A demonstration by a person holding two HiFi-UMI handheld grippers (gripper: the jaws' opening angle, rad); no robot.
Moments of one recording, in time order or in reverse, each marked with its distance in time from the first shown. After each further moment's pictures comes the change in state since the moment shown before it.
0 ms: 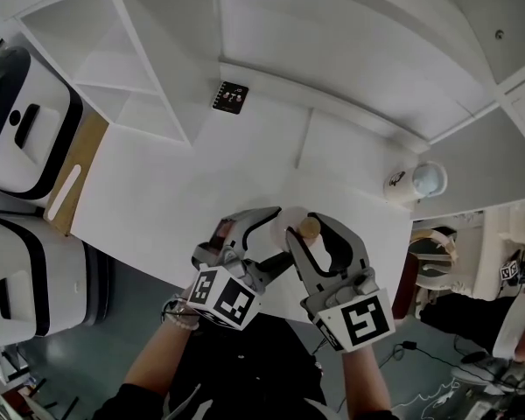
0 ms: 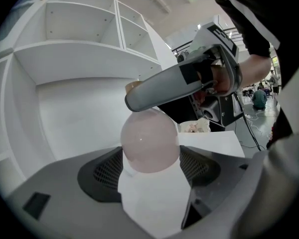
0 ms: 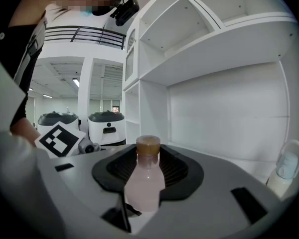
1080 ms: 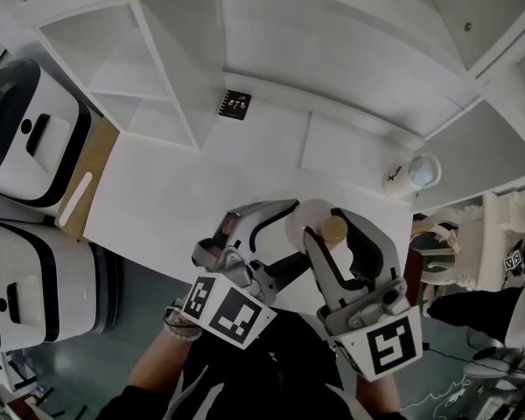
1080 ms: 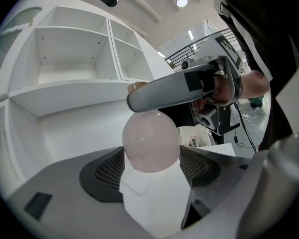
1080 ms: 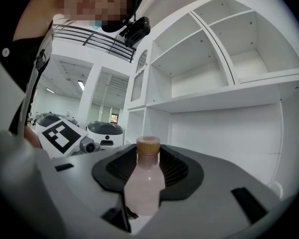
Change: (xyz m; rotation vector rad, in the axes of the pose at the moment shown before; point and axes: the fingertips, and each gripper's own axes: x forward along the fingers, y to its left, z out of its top) left arm -0.050 0.011 0.097 0.066 -0.089 -0.001; right arm -0.047 0.027 0.096 -0.131 -0.170 -0.051
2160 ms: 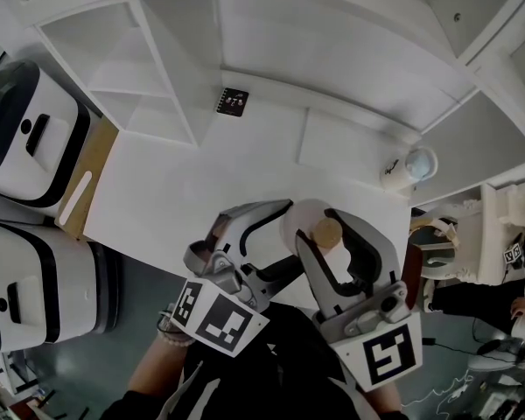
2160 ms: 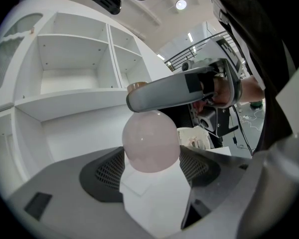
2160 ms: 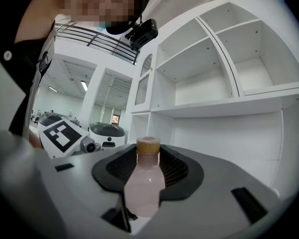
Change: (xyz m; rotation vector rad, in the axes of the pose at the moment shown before) left arm -0.022 -0.006 0.017 0.002 -0.027 0.010; right arm -0.009 0.020 0.022 -0.021 -0.024 0.011
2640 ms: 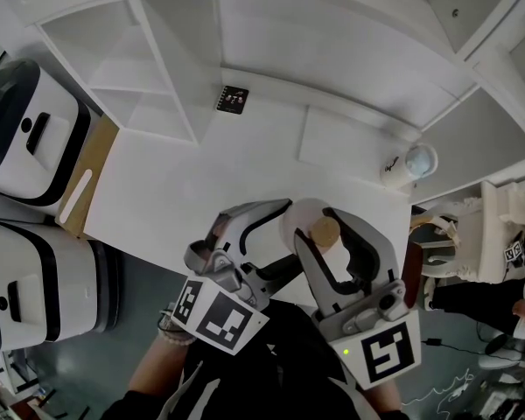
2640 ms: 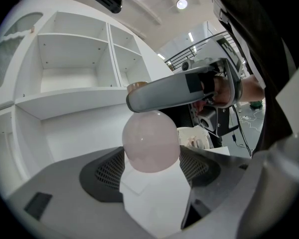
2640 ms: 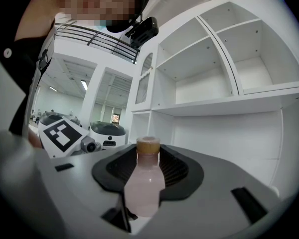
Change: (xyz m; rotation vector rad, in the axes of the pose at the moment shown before) left arm -0.001 -0.005 -0.003 -0.009 0.008 -0.003; right arm -0.003 0.003 -0.005 -0.001 0.014 0.003
